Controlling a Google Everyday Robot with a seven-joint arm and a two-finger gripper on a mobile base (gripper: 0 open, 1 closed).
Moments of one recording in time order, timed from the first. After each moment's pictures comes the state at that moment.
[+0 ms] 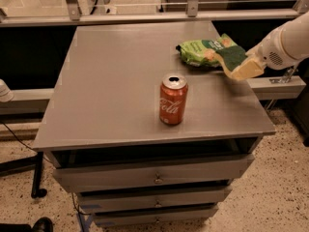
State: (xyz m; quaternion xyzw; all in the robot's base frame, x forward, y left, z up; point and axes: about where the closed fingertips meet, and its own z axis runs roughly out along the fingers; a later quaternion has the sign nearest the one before) arm 0.615 -0.264 0.900 -0.41 0.84 -0.02 0.35
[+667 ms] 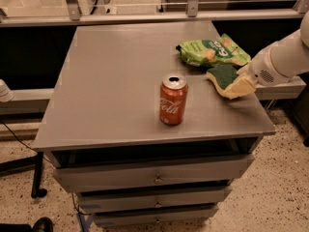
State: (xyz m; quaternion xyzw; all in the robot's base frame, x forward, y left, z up) arm 0.587 -0.249 0.858 -0.42 0.85 0.01 0.31
